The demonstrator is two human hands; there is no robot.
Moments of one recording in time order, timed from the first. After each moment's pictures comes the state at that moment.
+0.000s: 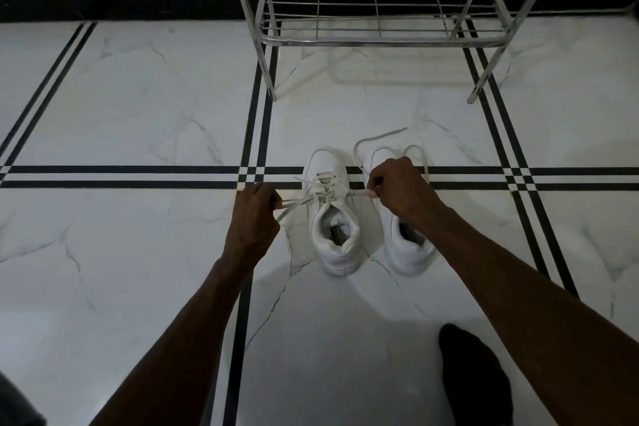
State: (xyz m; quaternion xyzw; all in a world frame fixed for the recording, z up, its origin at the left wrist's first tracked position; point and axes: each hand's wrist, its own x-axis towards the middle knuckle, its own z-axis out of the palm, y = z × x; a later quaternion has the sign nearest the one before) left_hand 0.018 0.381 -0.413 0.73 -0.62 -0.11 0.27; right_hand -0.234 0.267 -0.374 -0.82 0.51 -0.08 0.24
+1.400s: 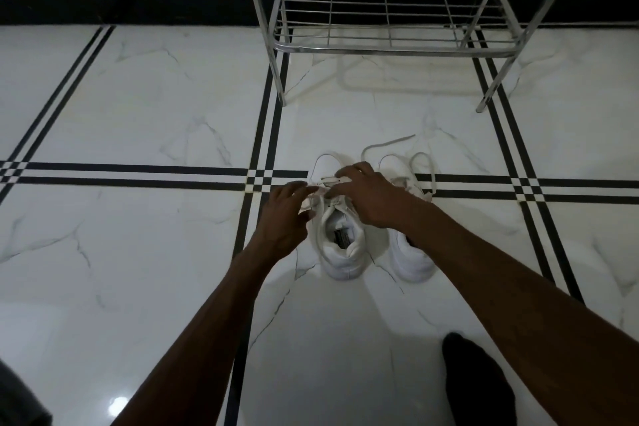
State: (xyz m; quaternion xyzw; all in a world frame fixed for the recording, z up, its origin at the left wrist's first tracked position) left_hand -0.003 0.372 -0.416 0.68 -0.67 -0.22 0.19; right_hand -0.196 0.276 -0.381 -0.93 0.34 0.03 0.17
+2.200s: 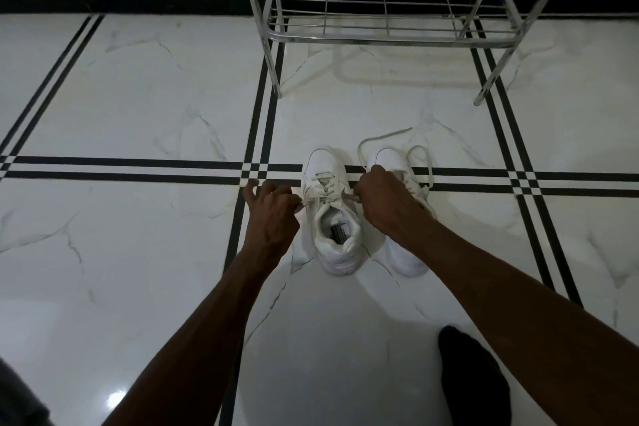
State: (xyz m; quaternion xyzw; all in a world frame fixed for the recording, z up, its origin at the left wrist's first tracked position) left_hand -0.010 0.379 -0.414 0.75 -0.65 -0.04 0.07; right_hand -0.208 0.276 -0.405 -0.89 0.43 0.08 0.16
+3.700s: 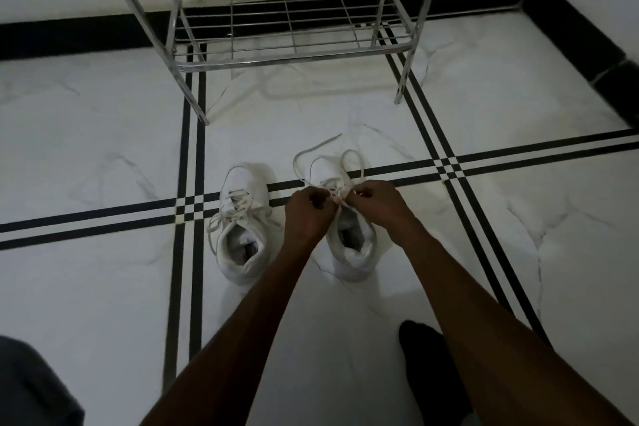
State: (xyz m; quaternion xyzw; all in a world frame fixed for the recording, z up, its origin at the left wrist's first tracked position) left_hand -0.153 0.315 -0.396 0.71 -0.49 -0.39 0.33; right_hand -0.302 0.280 -0.386 -0.53 0.69 -0.19 0.46
